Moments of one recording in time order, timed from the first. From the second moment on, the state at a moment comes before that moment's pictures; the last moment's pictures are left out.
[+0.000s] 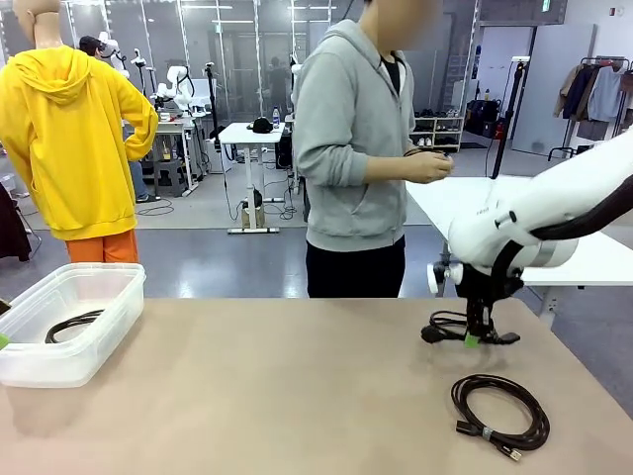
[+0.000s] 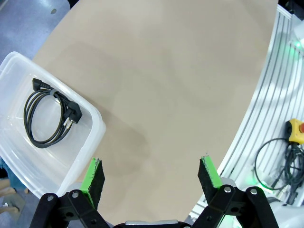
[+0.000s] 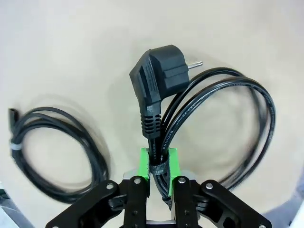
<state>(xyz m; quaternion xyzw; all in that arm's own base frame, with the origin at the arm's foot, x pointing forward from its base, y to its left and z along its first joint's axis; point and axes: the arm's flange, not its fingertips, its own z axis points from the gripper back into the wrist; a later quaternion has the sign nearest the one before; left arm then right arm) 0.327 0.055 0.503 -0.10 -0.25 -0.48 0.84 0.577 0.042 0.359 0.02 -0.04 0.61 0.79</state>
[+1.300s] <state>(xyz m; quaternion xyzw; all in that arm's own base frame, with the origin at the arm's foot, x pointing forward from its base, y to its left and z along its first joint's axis) 0.327 0.055 0.503 -0.10 -0.25 -0.48 0.84 0.547 0.074 0.454 0.00 -0.08 0.62 0.78</state>
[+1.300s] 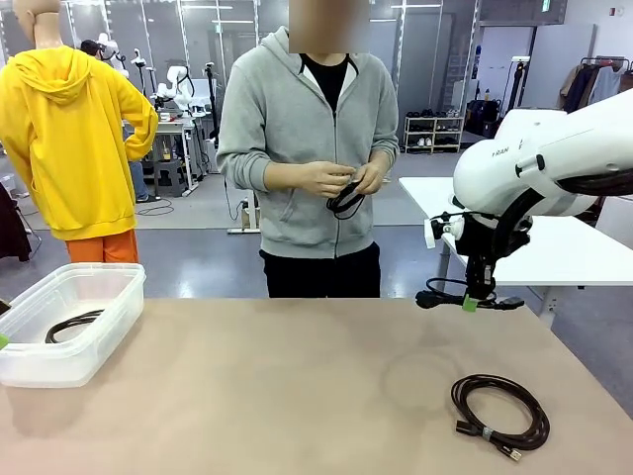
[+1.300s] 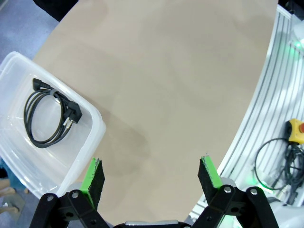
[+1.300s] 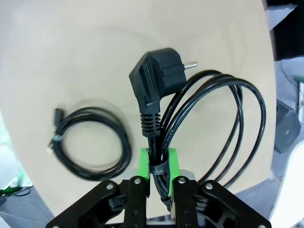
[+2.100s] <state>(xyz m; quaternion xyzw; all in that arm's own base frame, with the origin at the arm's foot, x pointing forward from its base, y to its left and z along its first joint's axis) 0.327 0.054 0.503 -0.10 -0.25 -0.48 0.84 0.546 0.358 0.452 -0.07 -0.08 0.74 0.66</state>
